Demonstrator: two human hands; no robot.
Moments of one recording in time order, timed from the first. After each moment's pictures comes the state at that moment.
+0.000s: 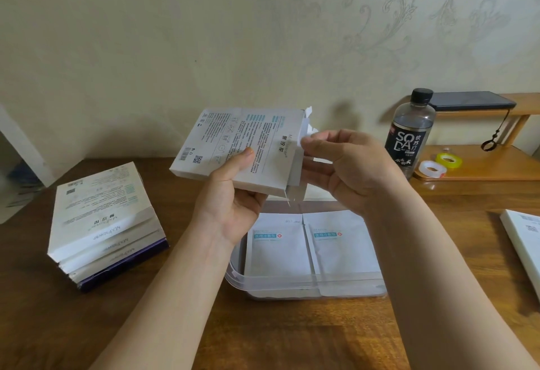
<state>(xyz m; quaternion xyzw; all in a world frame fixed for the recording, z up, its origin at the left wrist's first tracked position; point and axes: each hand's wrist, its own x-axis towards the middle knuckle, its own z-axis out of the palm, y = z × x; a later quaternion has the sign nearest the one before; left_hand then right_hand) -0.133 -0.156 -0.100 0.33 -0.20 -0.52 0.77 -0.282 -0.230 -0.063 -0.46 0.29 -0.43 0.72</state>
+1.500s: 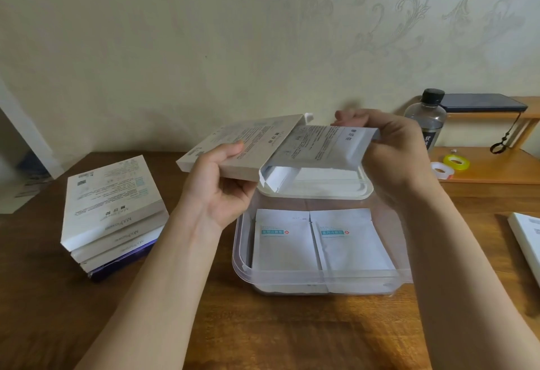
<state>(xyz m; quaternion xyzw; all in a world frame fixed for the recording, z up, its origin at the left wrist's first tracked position) -0.103 -0.154 -0.086 0.34 -0.06 -0.56 0.75 -0.303 -0.250 -0.072 -0.67 0.28 -0.54 0.43</state>
